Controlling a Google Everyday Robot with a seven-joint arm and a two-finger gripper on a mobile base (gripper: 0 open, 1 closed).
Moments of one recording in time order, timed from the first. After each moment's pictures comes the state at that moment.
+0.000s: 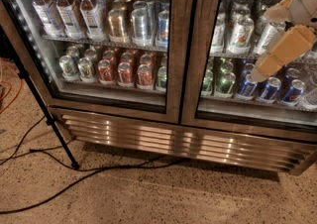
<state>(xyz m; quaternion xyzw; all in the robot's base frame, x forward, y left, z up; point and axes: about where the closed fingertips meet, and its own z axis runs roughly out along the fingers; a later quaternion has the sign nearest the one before) 0.508 -0.213 0.988 -0.54 0.79 0.08 0.29</state>
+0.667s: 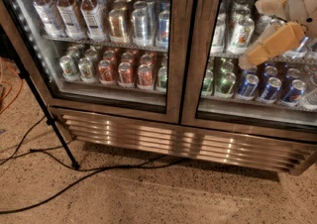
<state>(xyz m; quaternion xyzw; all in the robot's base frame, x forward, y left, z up) 0.533 -0.195 0.999 -0.52 0.73 0.15 0.41</state>
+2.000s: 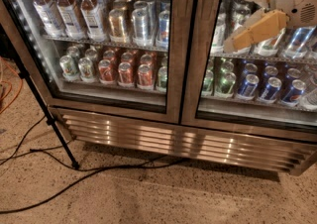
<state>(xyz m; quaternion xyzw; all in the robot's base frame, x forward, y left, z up) 0.554 -0.154 1.026 -0.53 0.65 0.23 0.49</state>
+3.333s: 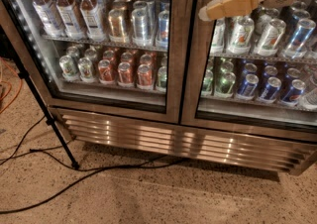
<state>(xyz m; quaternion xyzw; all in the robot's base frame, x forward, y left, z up) 0.600 -0.131 1.052 -0.56 0.60 0.20 0.54</state>
